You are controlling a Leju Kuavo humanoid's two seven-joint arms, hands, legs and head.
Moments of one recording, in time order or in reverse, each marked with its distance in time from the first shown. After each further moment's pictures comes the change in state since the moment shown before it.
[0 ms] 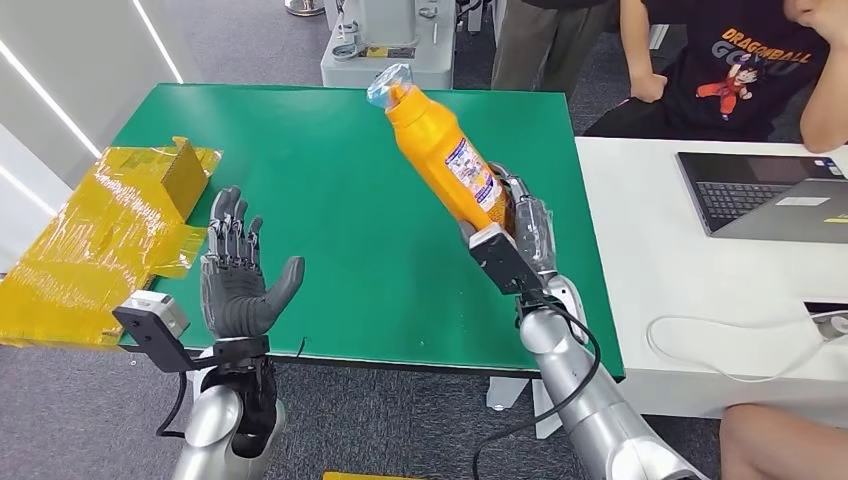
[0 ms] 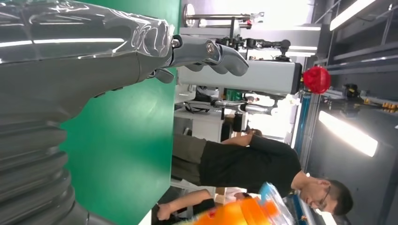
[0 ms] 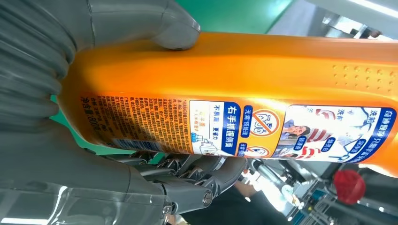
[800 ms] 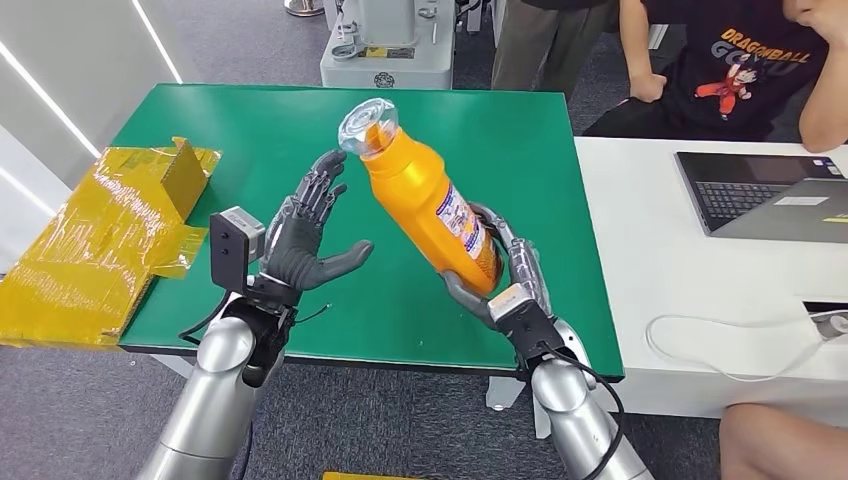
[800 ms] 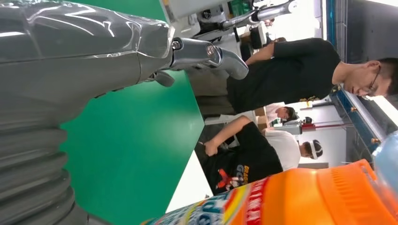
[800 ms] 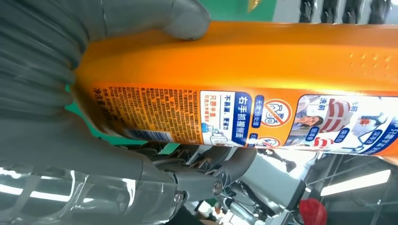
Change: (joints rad) left arm -0.274 0.114 -0.079 0.208 -0.012 -0.323 0.184; right arm 0.225 -0.067 0.057 -0.362 -0.124 0.246 -0.037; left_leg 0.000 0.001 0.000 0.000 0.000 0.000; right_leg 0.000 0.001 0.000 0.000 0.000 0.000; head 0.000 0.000
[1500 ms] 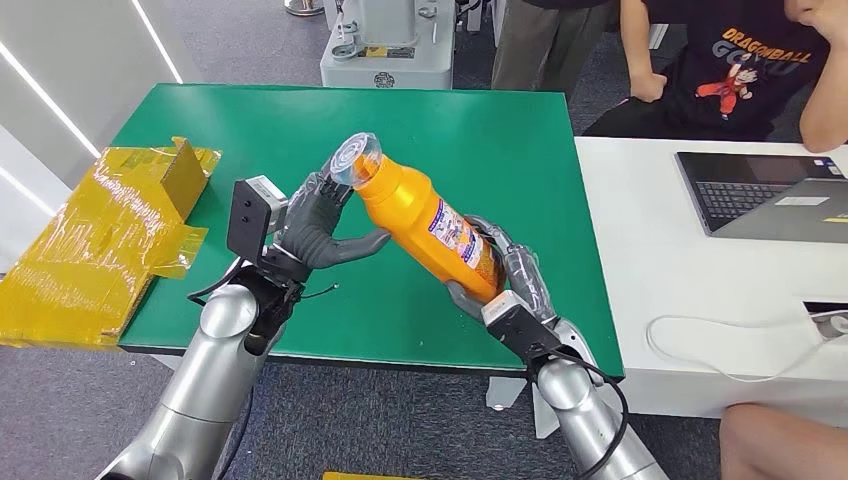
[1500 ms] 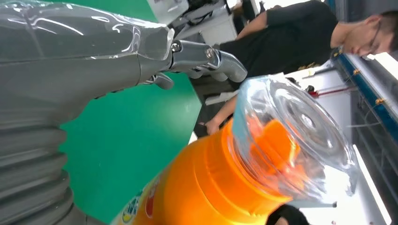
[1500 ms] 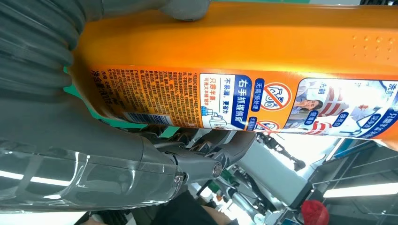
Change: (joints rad) left arm -0.139 0.034 -0.068 0.099 0.064 -0.093 0.046; right arm -0.032 -0.051 0.028 0.078 0.051 -0.001 -0.007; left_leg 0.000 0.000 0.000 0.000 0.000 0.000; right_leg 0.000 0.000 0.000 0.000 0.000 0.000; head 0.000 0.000
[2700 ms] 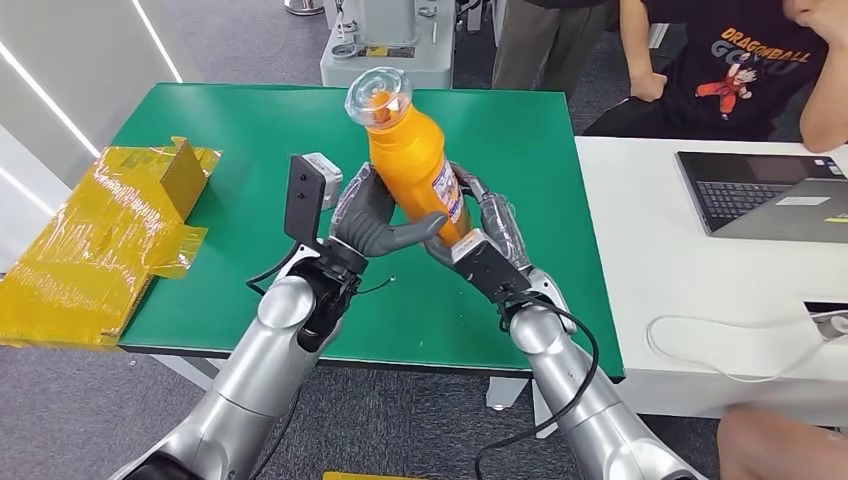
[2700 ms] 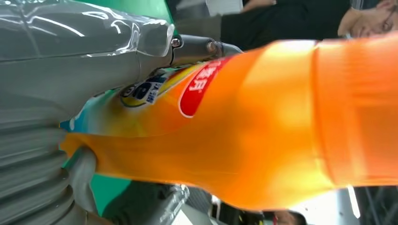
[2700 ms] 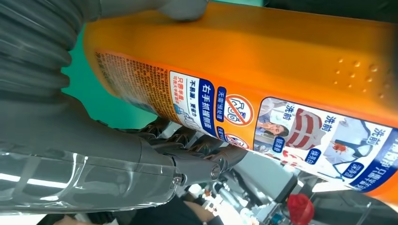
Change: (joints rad) left arm -0.073 -0.132 -0.104 0.122 0.053 0.148 0.002; right arm -0.216 0.119 0.009 0.209 -0.008 -0.025 0.009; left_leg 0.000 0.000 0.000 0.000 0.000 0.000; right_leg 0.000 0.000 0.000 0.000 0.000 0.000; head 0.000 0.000
